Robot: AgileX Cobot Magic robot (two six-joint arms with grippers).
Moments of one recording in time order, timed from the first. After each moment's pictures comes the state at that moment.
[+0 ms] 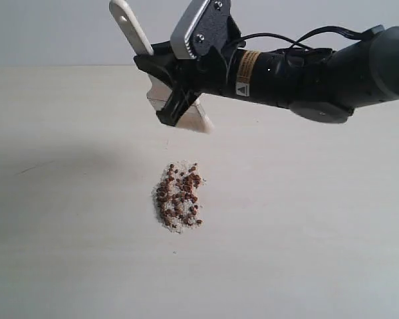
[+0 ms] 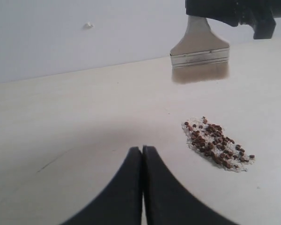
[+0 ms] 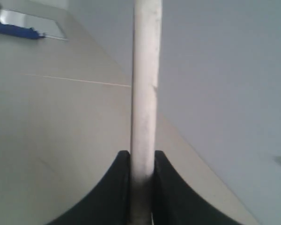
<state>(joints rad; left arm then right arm) -0.41 0.02 0.00 -0.56 0.32 0.54 0.49 1.93 -1.06 -0.85 -0.85 0.28</state>
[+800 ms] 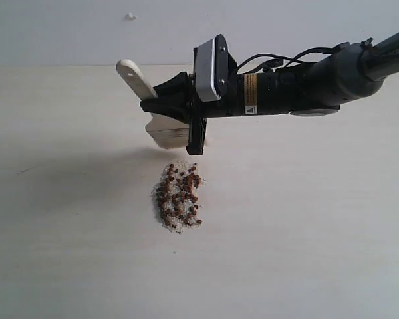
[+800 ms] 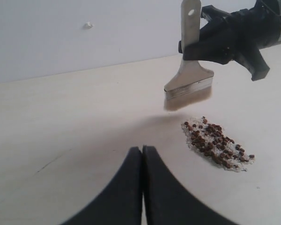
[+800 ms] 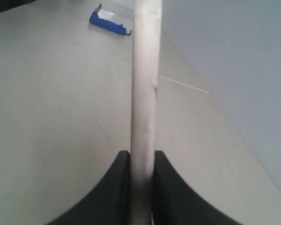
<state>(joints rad) -0.41 0.02 0.00 -0.56 0.32 0.54 0.37 2.20 -1.28 -1.28 -1.12 0.36</state>
